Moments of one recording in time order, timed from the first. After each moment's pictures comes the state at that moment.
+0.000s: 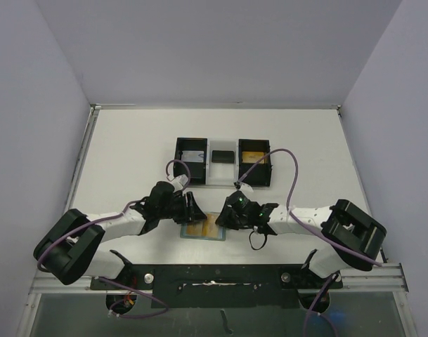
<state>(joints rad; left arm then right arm) -0.63 1.37 0.40 0.27 0.37 -0.80 0.95 1.46 0.62 -0.04 0.10 1.06</state>
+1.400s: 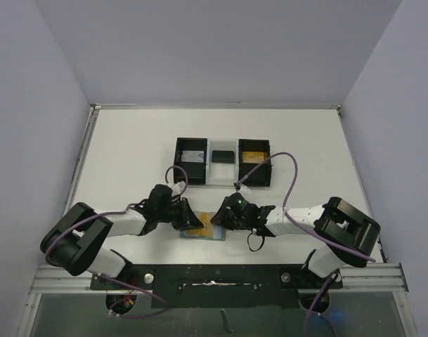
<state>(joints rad) -0.59 1.44 0.35 0.32 0.52 -0.91 0.96 1.52 0.58 0.14 0.09 1.17</state>
